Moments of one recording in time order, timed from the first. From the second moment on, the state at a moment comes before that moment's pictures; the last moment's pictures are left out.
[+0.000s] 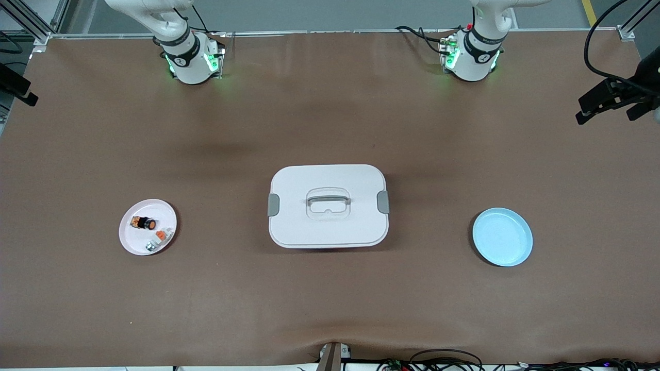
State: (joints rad) left arm 0.04 -0.01 -0.11 -1.44 0.01 1.45 -0.12; right arm 0.01 -0.13 -0.13 -1.56 -0.05 1.41 0.04
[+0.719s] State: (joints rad) left arm 0.02 0.02 -0.13 -1.44 0.01 1.45 -0.12; right arm 0.01 -0.13 -0.13 -1.56 -0.05 1.41 0.04
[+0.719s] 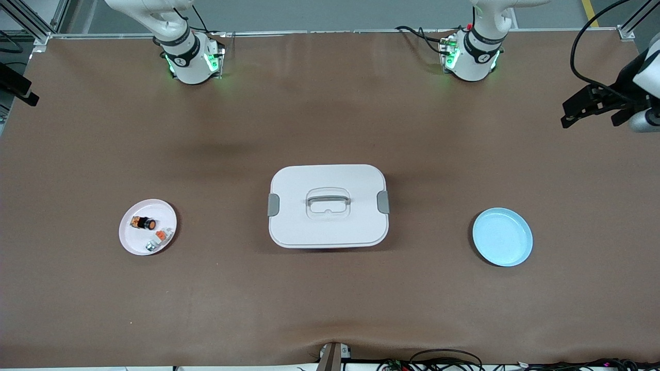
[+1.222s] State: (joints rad) left arm 0.02 0.05 -0.13 -1.44 0.01 1.46 -0.12; right arm 0.02 -0.13 -0.13 -1.56 -0.05 1.41 0.04
